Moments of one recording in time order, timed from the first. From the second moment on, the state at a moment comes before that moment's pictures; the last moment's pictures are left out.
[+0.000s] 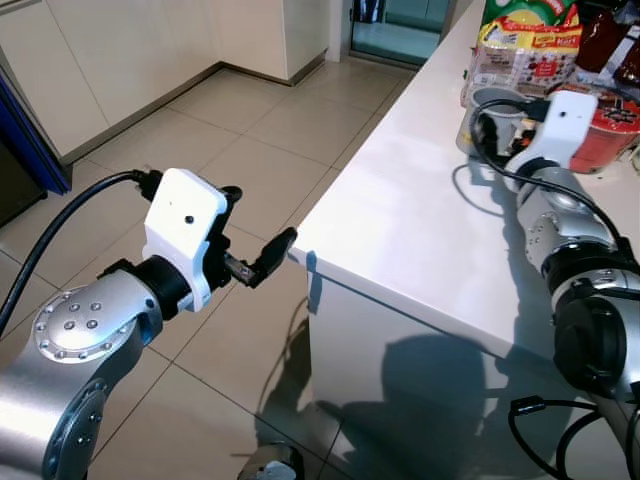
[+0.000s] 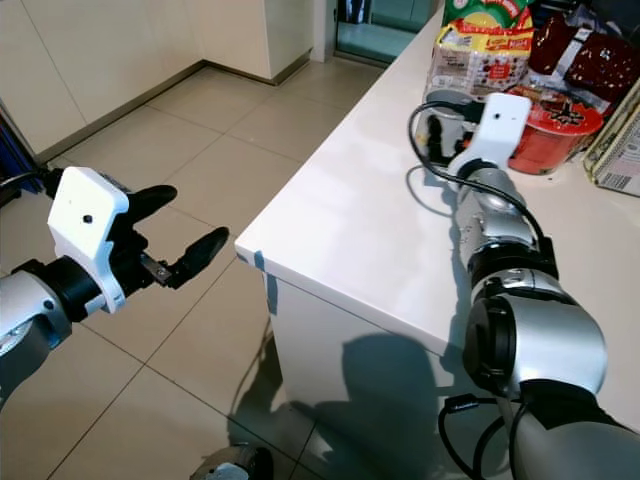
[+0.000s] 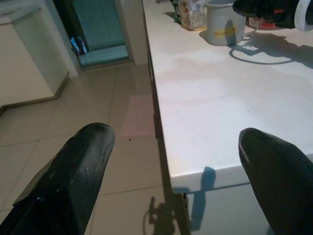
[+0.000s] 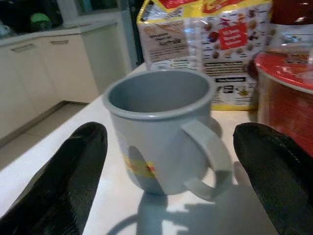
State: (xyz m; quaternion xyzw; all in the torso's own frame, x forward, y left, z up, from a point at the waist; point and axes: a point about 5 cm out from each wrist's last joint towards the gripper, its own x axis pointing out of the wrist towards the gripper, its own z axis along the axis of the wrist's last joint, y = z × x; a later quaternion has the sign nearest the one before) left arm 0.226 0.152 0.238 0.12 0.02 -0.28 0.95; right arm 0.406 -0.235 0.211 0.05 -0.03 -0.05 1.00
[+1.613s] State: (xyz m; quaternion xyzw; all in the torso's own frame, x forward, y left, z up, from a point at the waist) left arm 0.201 0.155 0.251 0.12 0.04 -0.32 0.94; right arm 0.404 -0.241 0.200 -0.01 0.03 -0.07 1.00
